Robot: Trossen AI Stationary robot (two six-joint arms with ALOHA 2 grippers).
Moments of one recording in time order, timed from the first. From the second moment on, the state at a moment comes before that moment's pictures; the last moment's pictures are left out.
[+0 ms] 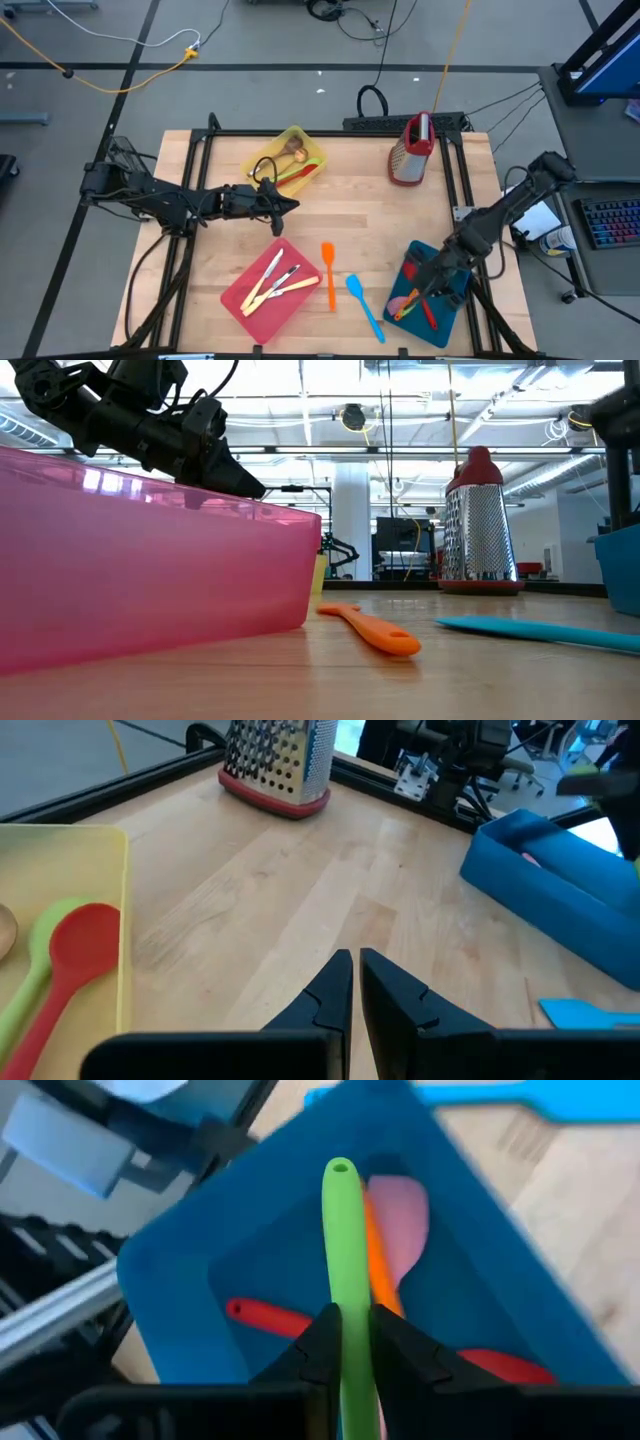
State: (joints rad) left arm 0.03 1.29 0.43 0.53 -0.18 -0.34; right arm 0.67 1.16 0.77 -0.65 -0.24 0.21
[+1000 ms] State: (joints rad) left arm 0.03 1.29 0.43 0.59 -0.18 -0.35; right arm 0.73 1.16 0.40 -0.08 -0.24 0.28
